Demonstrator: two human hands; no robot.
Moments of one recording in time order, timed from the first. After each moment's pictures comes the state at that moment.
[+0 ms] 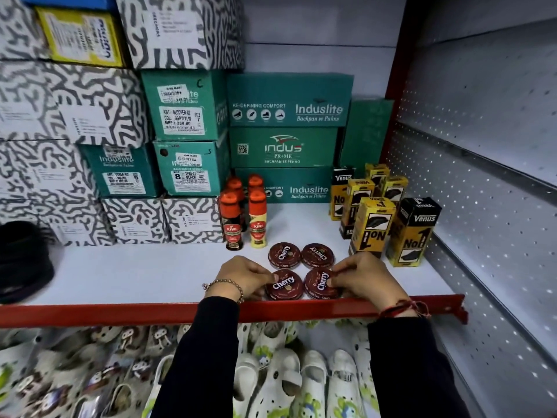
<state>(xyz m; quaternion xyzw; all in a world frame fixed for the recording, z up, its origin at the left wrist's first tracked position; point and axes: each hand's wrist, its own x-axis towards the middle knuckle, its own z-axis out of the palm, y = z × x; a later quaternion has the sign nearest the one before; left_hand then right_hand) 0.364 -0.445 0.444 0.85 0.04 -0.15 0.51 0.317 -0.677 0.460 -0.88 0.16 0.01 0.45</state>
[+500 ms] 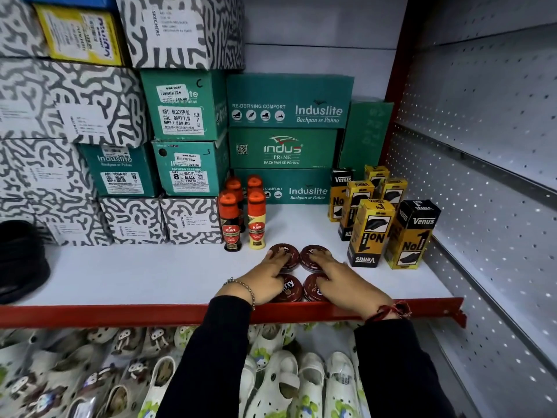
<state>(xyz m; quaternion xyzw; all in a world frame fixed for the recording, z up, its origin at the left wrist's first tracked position) 0.364 -0.473 0.448 0.92 -0.22 -0.15 0.28 0.331 -0.658 0.448 -0.96 -0.04 0.07 0.26</state>
